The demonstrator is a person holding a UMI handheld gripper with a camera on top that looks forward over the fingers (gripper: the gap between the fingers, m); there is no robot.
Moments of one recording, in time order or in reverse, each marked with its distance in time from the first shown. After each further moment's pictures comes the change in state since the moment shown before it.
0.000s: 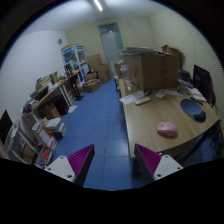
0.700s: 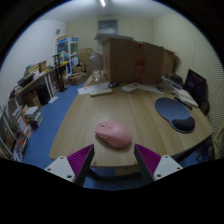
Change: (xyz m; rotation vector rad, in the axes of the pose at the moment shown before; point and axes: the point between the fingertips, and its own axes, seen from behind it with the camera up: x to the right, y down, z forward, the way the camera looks) arm 0.253 0.020 0.090 -0.017 0.143 -0.131
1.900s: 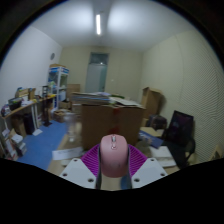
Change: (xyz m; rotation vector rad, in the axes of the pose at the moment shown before) arm 0.121 -0.307 -0.035 0.406 0.165 -0.051
